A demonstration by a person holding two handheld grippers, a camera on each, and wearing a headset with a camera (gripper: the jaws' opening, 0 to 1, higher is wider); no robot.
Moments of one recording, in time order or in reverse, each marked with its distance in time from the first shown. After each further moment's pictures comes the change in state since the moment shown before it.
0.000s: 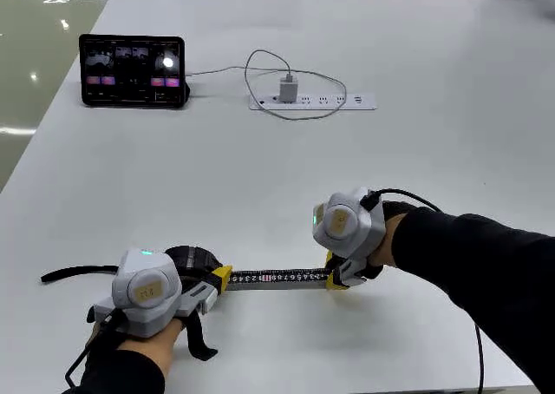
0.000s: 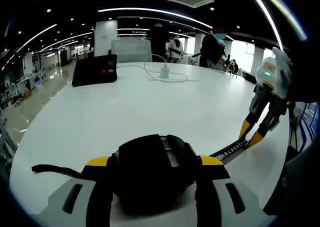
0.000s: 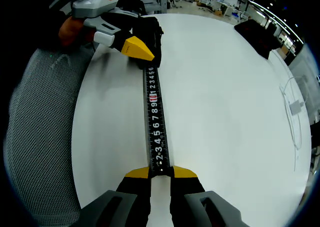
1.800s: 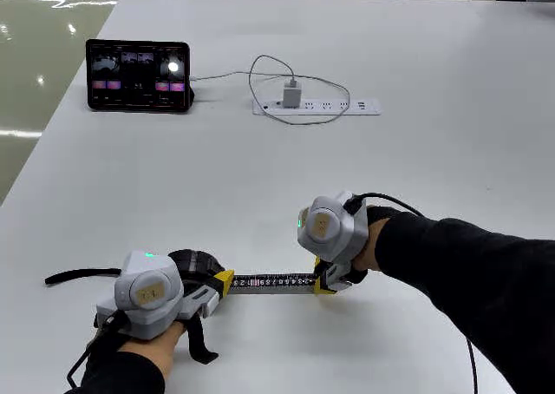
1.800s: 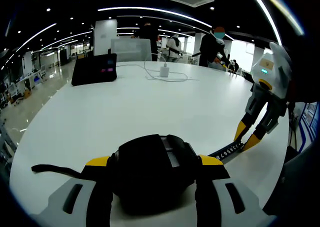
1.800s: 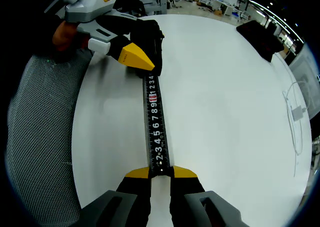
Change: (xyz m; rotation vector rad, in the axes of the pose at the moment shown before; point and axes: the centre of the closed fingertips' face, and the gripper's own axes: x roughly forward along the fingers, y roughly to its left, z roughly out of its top) left arm 0.000 -0.001 0.000 -0.002 0.009 -0.005; right arm 0.006 0.001 0.020 0.005 0.001 0.004
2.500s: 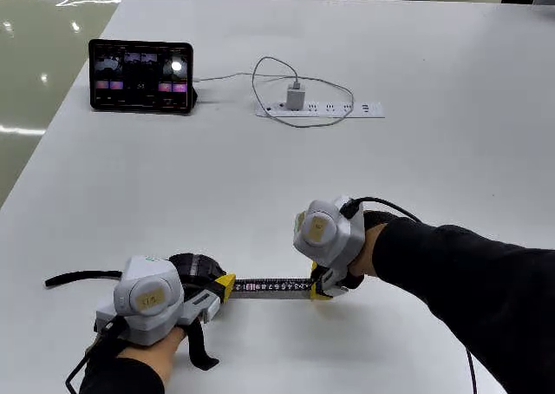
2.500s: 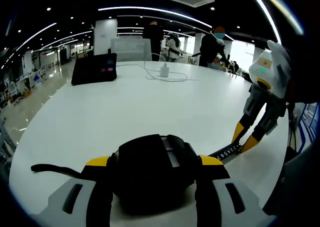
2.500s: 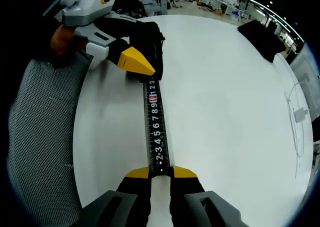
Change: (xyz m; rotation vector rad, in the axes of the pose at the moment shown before) left arm 0.001 0.000 0.000 -0.005 0.001 -0.003; right arm 0.003 0.002 0.009 0.002 -0.001 0.017
